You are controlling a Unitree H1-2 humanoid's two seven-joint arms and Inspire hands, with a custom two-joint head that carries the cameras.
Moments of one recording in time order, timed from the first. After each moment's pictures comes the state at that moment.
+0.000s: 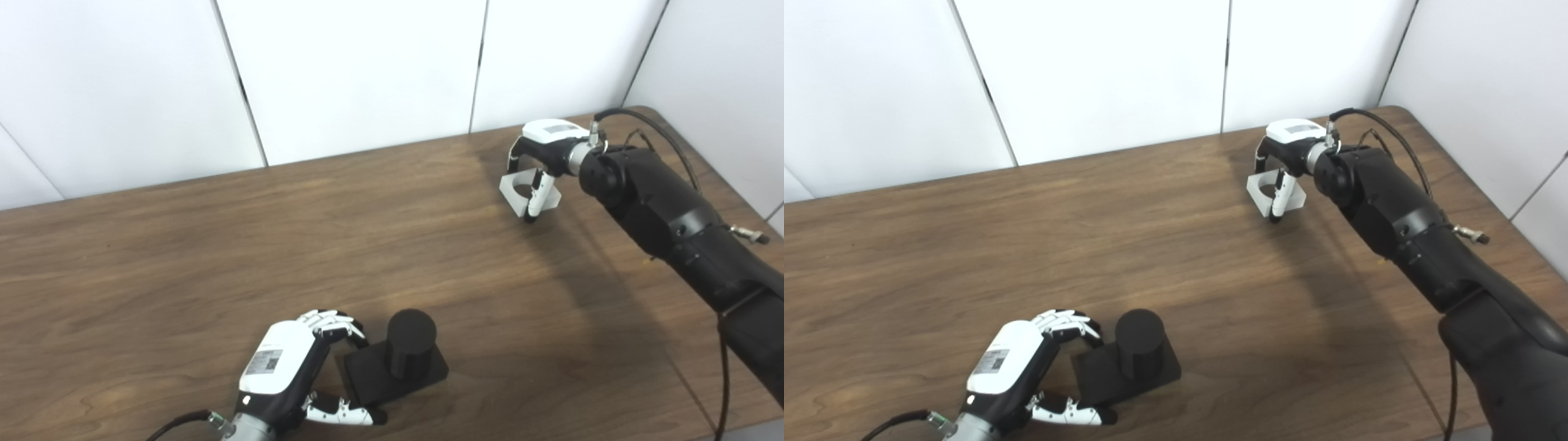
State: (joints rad) left arm 0.06 0.25 -0.49 -0.28 0.81 0.01 -0.20; right arm -0.60 -0.68 0.36 0.35 -0.76 0.17 0.42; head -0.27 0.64
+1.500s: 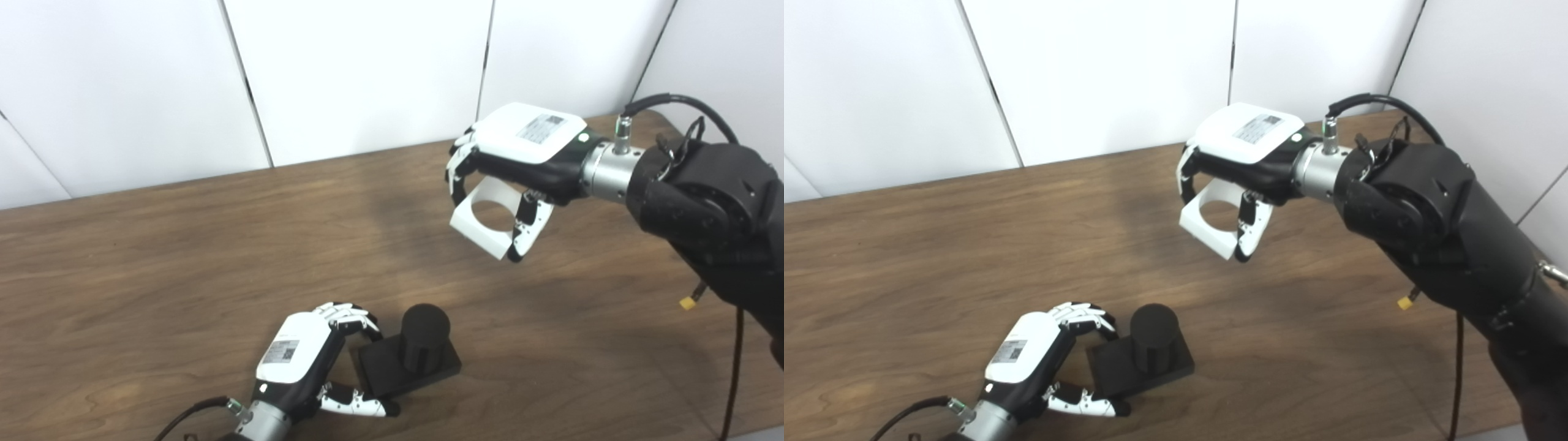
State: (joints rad) left arm 0.02 0.21 -0.50 -0.22 0.82 -0.01 -0.19; right arm -0.53 -0.74 0.22 -0.78 -0.67 0.34 0.99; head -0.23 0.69
